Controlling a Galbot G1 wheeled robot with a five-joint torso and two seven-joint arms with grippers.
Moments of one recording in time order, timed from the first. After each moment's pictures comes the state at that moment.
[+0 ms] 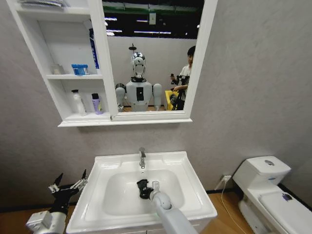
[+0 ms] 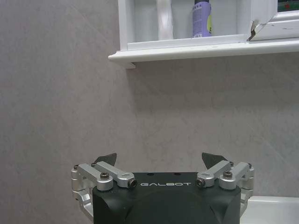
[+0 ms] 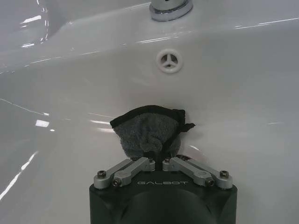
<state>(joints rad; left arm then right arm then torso) 1.59 -1.40 -0.88 -2.29 -0.30 0.17 -0.05 -0.79 1.58 0.01 1.18 0.48 -0.49 0.17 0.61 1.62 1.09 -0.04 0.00</state>
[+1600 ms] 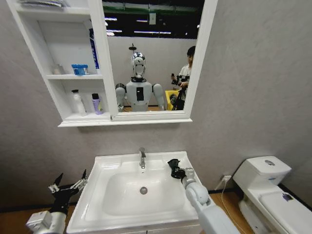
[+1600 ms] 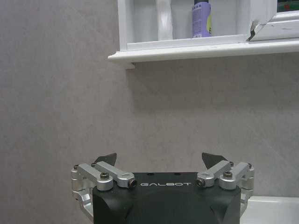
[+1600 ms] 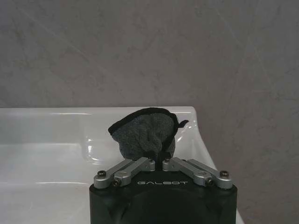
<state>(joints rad) 1.59 -1.40 -0.88 -2.29 -0.30 0.17 -0.05 -0.95 1.18 0.32 1.69 0.48 -0.51 0.28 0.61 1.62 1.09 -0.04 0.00</state>
